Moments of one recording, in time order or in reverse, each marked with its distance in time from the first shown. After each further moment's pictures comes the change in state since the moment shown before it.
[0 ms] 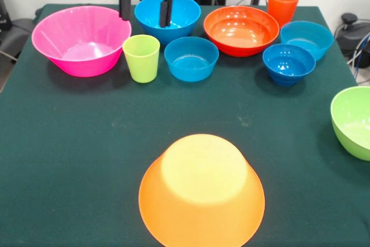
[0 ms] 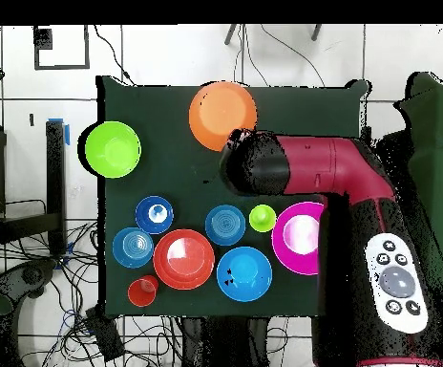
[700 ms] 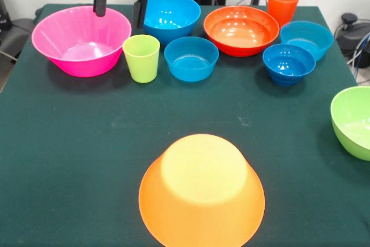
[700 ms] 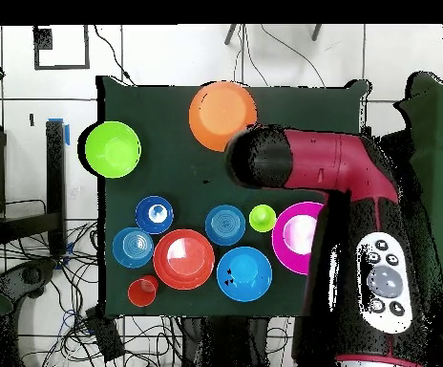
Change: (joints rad) arm 0.119 0.067 -0.201 -0.104 0.045 0.018 0.055
